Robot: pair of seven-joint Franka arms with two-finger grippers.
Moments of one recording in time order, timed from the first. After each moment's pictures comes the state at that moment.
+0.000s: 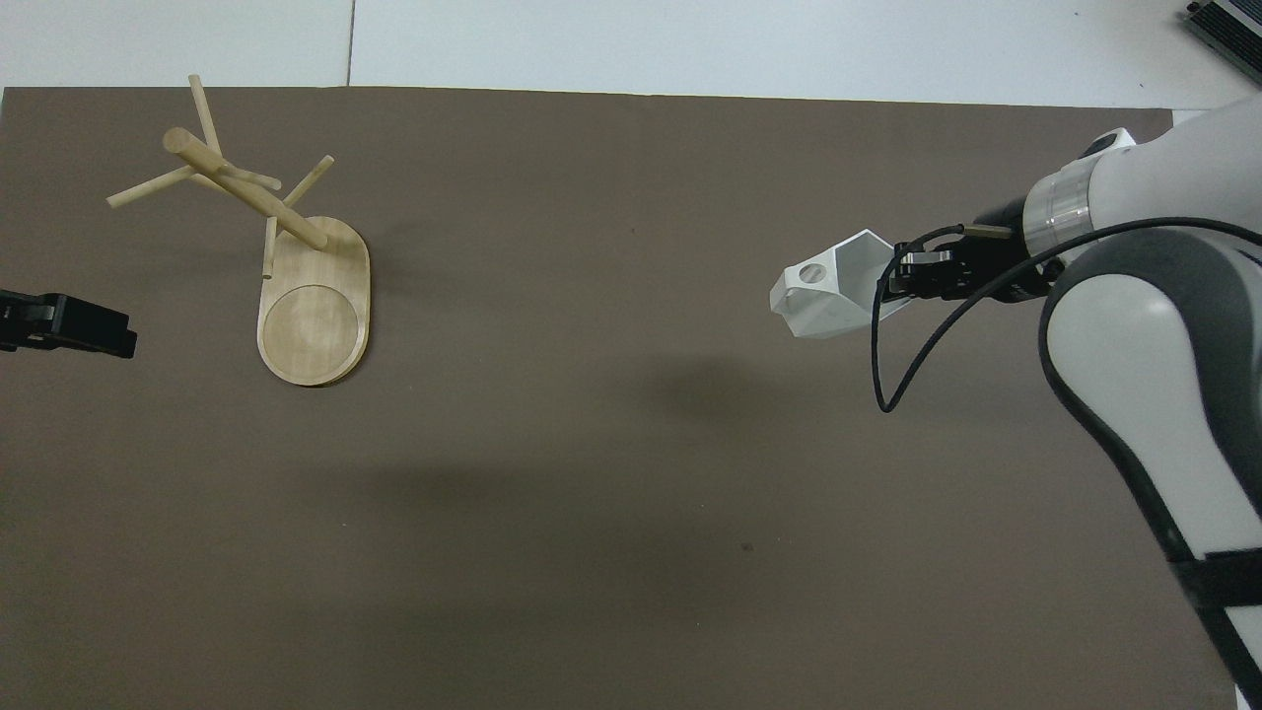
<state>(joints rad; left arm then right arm) -0.03 -0.04 0.00 -1.63 0.01 1.56 0.10 -0.03 0.13 0.15 -1.66 0.40 1.82 0.07</state>
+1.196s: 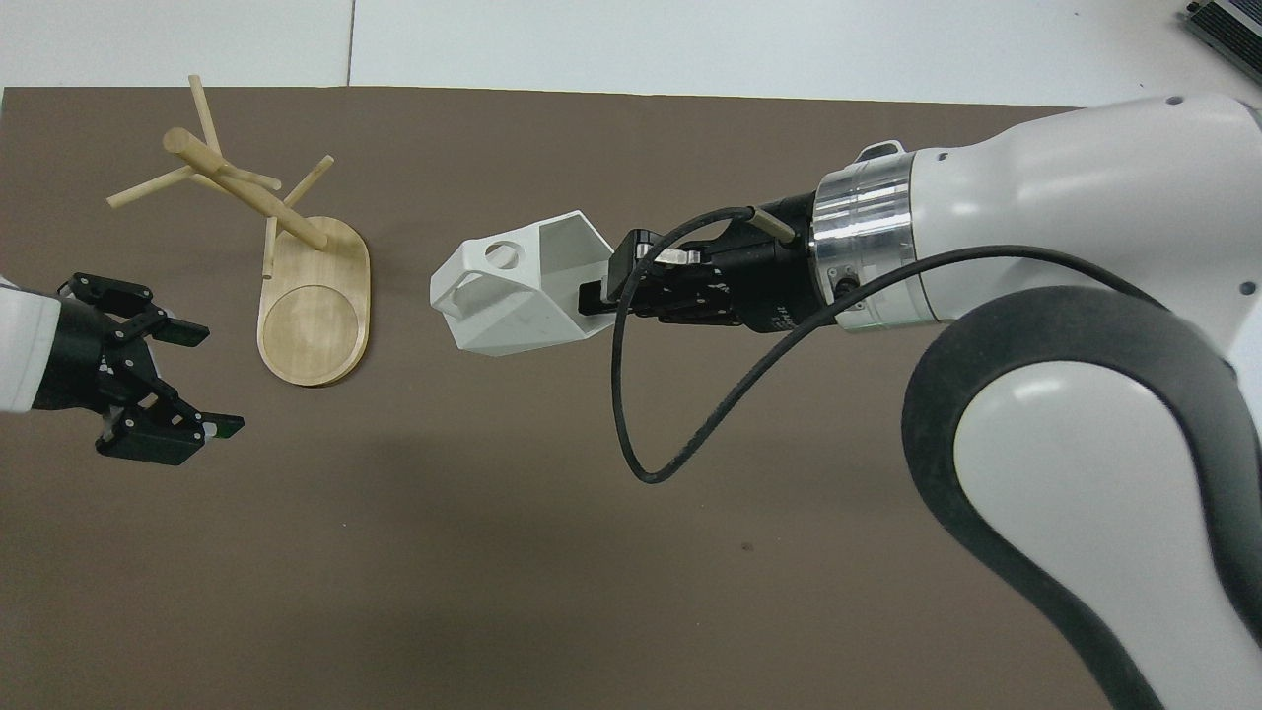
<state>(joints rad) -0.04 -0.15 -0.01 -1.87 -0.38 1.67 1.12 -0.02 0.14 0.44 -1.57 0.85 1.98 0.23</state>
